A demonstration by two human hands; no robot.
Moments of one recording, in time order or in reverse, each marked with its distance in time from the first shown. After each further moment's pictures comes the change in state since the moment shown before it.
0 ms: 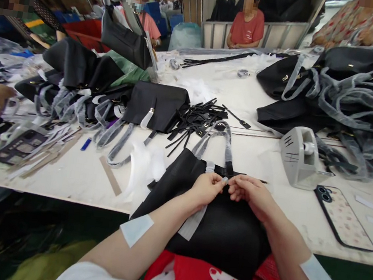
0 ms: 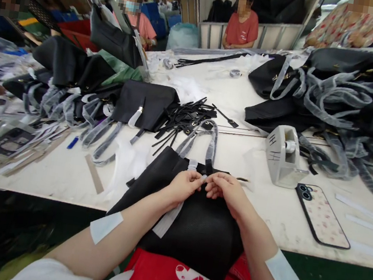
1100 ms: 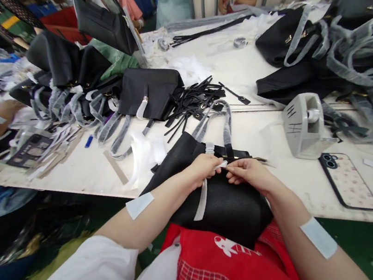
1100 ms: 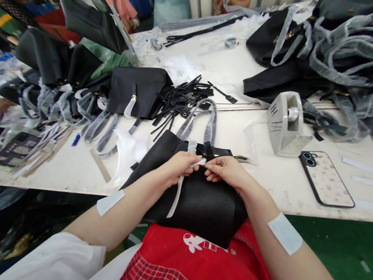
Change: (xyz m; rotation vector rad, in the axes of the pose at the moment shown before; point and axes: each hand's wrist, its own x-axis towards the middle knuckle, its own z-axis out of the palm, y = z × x) left_hand -0.001 0.017 -0.008 -0.170 -0.119 -0.337; right_hand 0.004 0.020 -0.011 -0.107 -0.112 0.115
